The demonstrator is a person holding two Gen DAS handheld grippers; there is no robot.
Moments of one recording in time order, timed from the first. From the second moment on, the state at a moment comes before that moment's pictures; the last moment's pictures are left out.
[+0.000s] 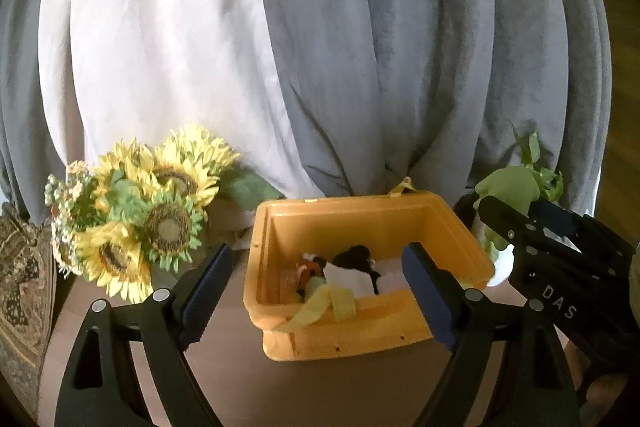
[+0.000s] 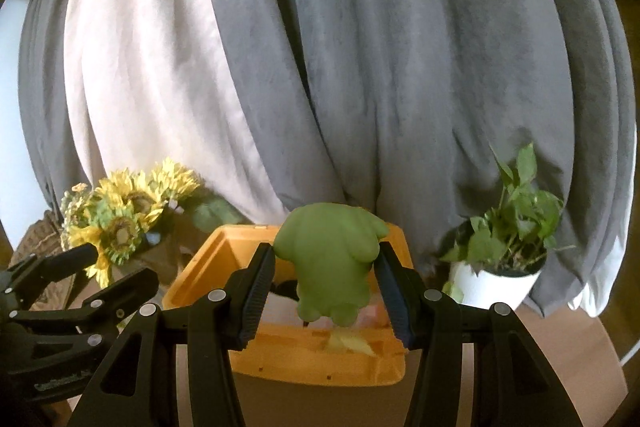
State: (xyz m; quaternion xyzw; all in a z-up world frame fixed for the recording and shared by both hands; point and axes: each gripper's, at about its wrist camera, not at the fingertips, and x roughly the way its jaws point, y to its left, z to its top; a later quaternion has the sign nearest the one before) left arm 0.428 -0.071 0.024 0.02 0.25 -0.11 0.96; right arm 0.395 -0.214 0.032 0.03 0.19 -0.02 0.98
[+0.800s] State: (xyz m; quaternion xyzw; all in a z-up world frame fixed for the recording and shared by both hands) left arm 0.517 -0.085 -0.018 0.03 0.27 -0.09 0.96; right arm 0.502 -0.234 -0.017 0.03 0.25 -0.02 0.97
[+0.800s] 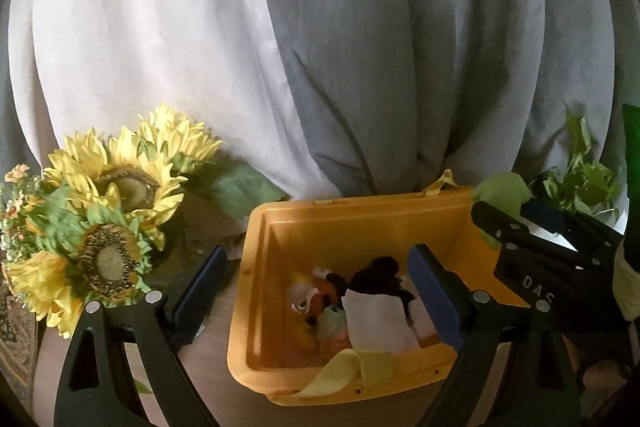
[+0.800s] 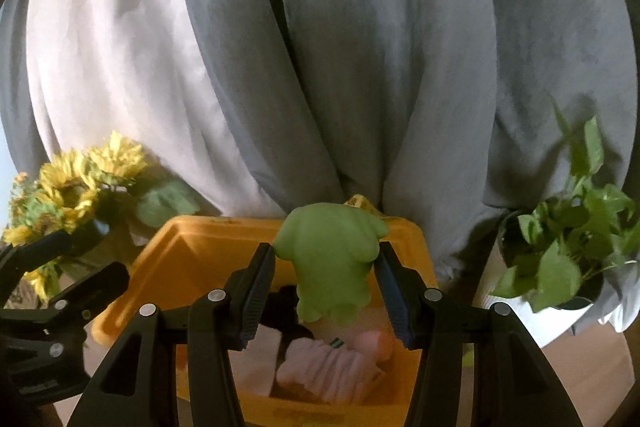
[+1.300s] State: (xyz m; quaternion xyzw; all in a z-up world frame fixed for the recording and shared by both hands) left arm 0.500 -0.079 -0.009 0.02 0.27 -0.08 0.96; right arm 0.492 -0.236 -0.013 0.03 0.25 -0.04 0.97
